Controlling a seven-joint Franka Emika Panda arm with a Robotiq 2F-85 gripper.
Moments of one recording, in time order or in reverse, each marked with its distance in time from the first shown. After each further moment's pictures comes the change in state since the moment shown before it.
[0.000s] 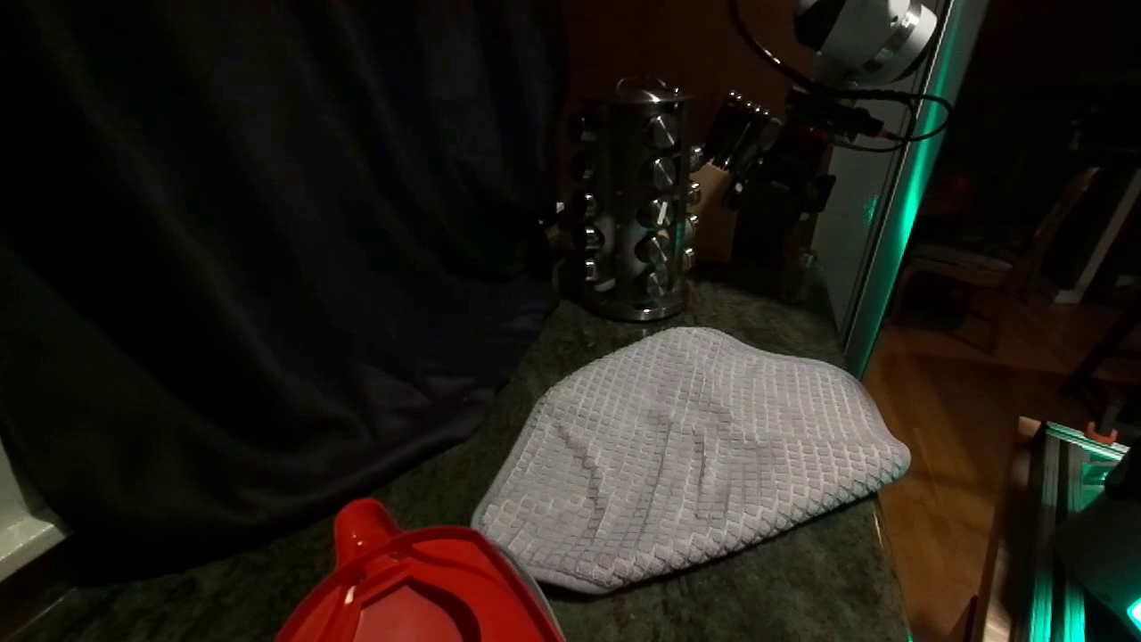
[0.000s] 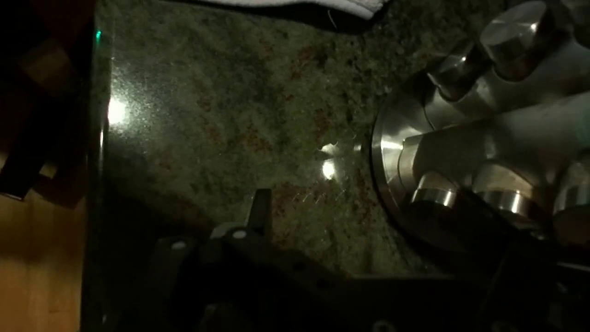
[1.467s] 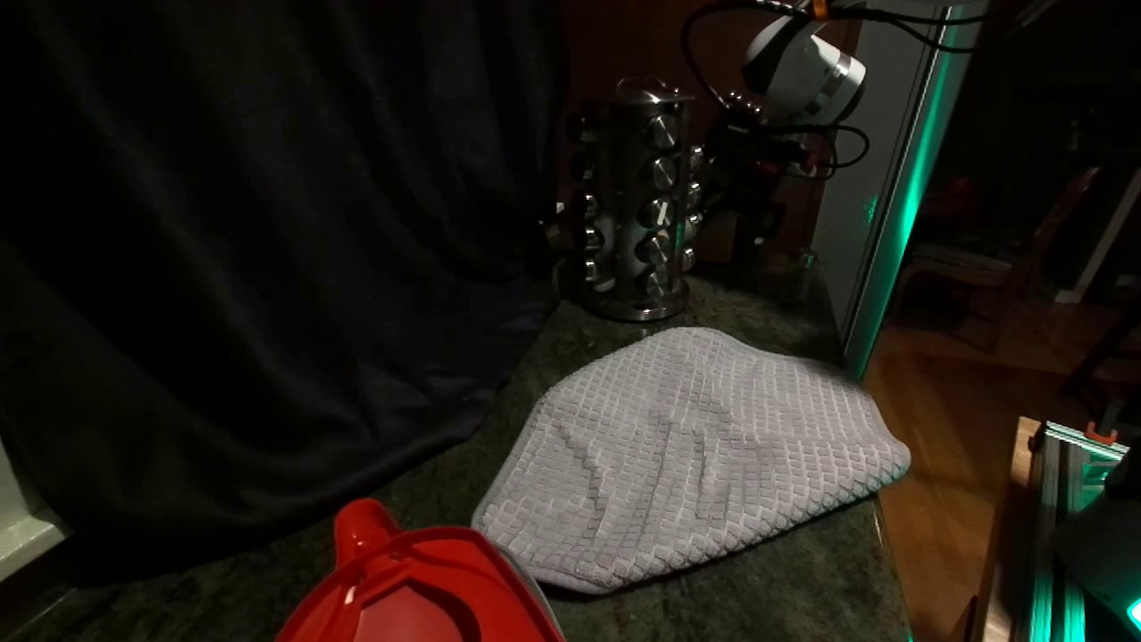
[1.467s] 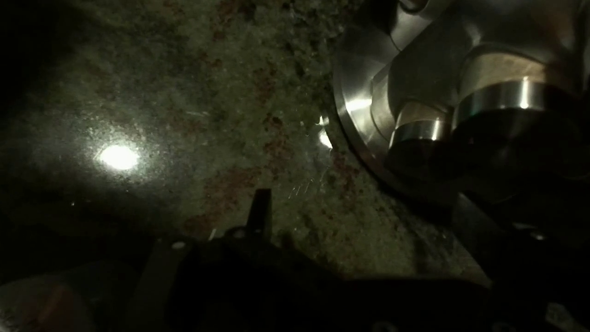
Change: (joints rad) arm -0.005 0.264 0.038 0.200 0.092 0.017 0.202
